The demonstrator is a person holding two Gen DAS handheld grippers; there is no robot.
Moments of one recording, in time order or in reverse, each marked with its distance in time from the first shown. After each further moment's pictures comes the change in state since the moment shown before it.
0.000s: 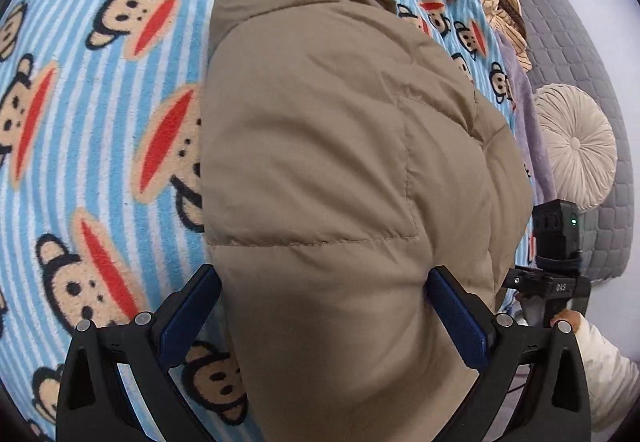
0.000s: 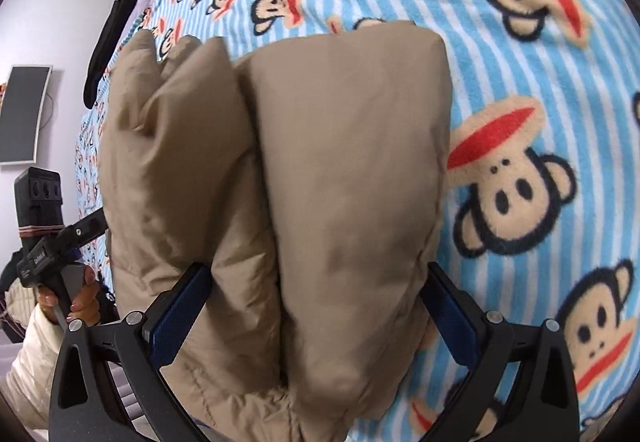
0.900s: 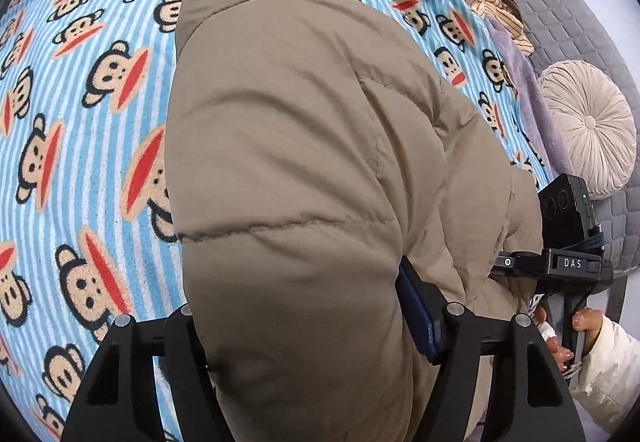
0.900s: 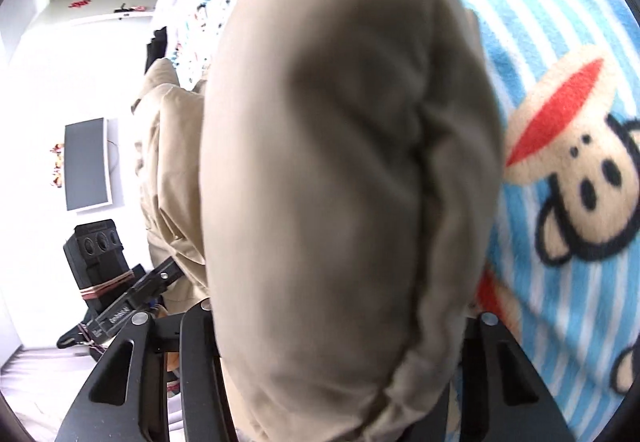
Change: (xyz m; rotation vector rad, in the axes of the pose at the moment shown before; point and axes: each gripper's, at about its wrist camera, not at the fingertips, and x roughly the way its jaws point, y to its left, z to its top) left arm -0.009 -0.073 -0.007 0.101 -0.086 0.186; right arm 0.015 -0.008 0.002 0.152 -0.001 0.345
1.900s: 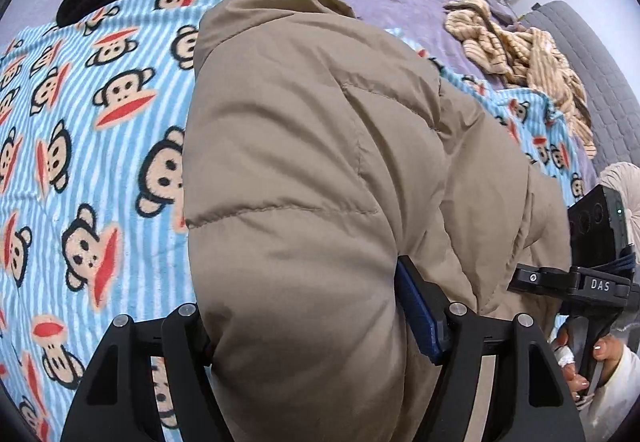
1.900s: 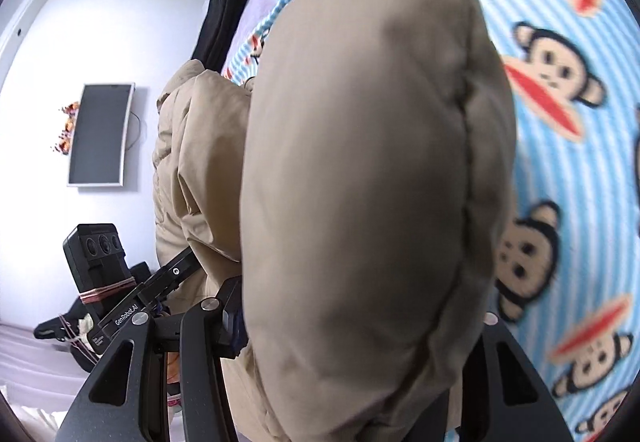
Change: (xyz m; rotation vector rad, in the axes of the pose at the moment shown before) left arm -0.135 0.326 0.071 -0.131 -0.156 0.167; right arm 0.244 0.253 0.051 -0.181 -0.032 0.007
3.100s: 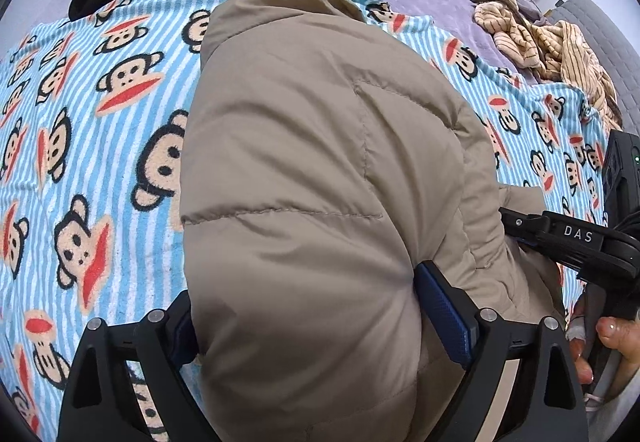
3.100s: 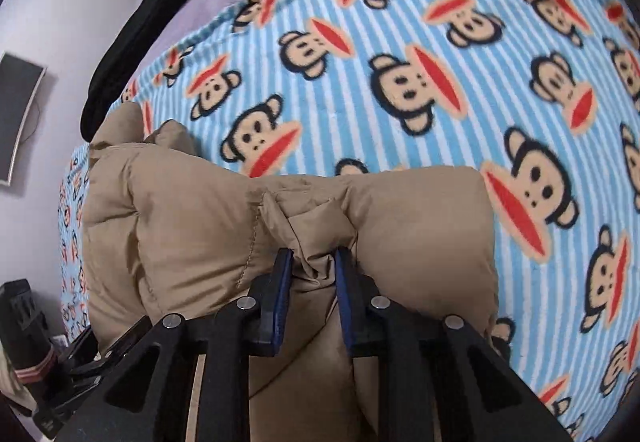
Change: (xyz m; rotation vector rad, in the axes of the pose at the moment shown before) left arm 0.034 -0.016 -0.010 -0.003 -0.024 0.094; right arm 0.035 0.023 0.045 -0.076 -0.141 -0.449
